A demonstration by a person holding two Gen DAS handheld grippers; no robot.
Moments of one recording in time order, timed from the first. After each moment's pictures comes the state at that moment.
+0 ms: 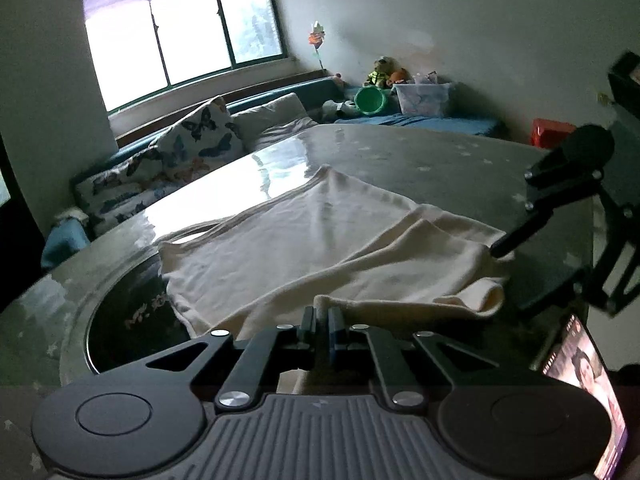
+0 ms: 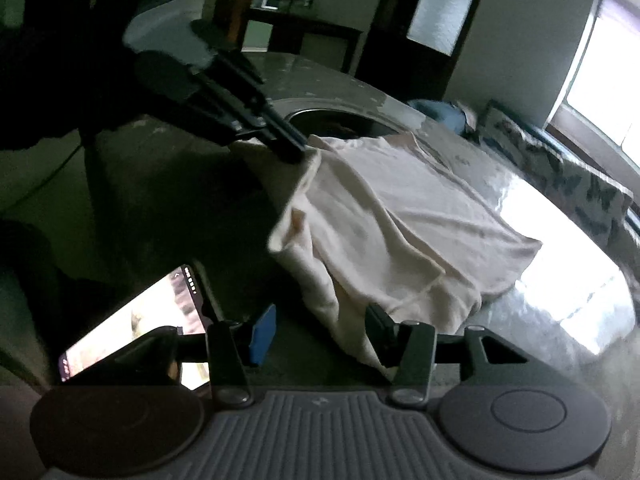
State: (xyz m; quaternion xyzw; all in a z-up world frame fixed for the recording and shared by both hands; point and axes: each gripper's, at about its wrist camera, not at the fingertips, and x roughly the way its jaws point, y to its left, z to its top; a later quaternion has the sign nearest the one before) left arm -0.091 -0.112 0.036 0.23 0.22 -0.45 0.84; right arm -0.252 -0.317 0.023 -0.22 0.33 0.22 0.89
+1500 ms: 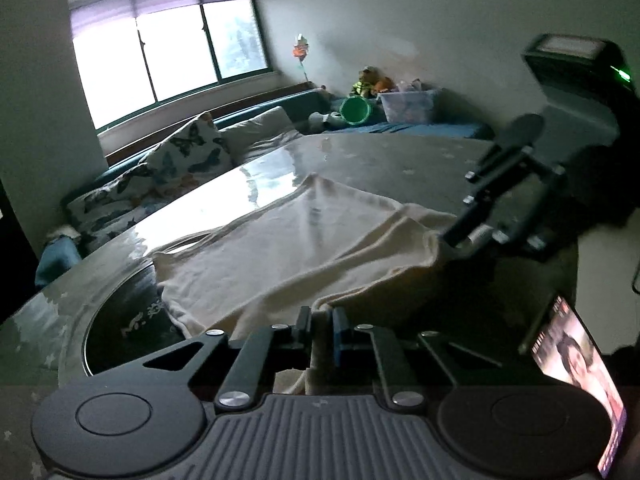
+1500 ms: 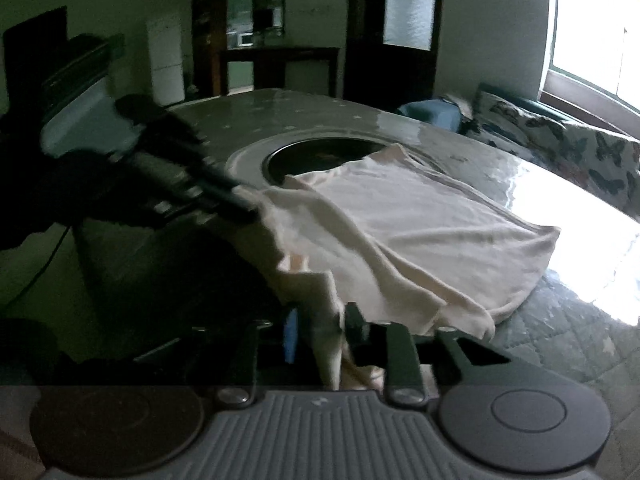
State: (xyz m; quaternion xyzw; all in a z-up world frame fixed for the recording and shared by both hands) left arm -0.107 -0.094 0.035 0.23 0.19 -0.47 0.83; right arm -0.214 -0.335 0.030 -0.10 0.33 0.23 0.91
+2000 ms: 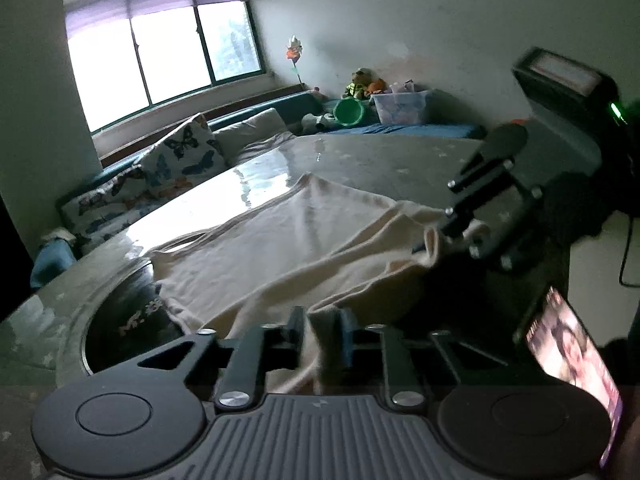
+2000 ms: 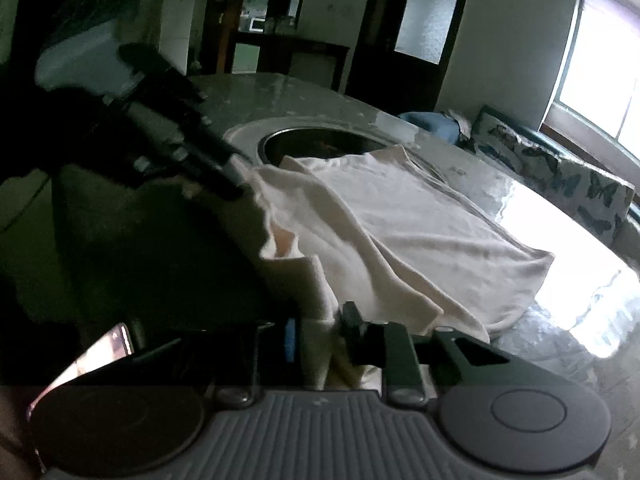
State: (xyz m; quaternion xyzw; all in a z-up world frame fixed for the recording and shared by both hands) left arm -0.114 -0.083 0.037 0.24 0.18 -0.48 0.82; right arm -0.207 -0.320 0.013 -0.16 0.31 0.22 0.91
